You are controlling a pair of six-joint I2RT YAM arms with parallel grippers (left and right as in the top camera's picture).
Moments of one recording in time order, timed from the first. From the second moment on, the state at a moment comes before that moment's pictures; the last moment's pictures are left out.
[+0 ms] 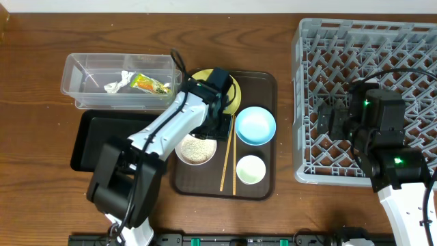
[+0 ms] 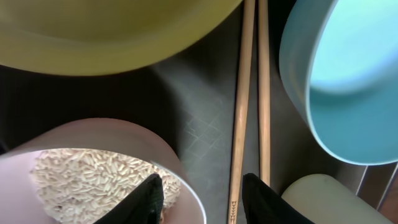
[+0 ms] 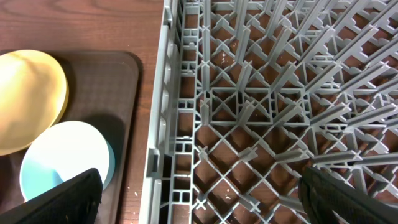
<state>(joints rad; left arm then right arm) -0.51 1.87 1.33 -0.97 0.18 -0.34 0.08 1.05 0.95 -0.69 0.02 0.12</state>
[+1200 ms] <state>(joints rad) -0.51 1.87 1.24 -0.93 0.17 -0.36 0.08 1.05 0.95 -0.69 0.02 0.12</state>
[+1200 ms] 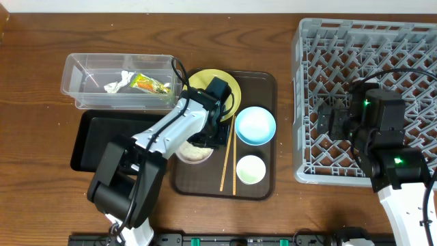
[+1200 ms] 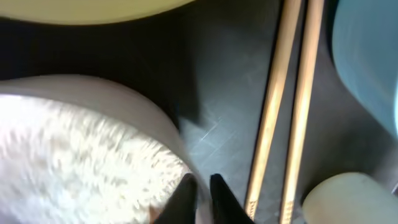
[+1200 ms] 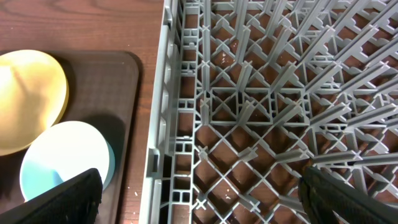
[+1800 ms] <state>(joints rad) -0.50 1.66 1.24 -1.02 0.21 -0.25 0.08 1.05 0.95 -0.69 0.02 0.12</state>
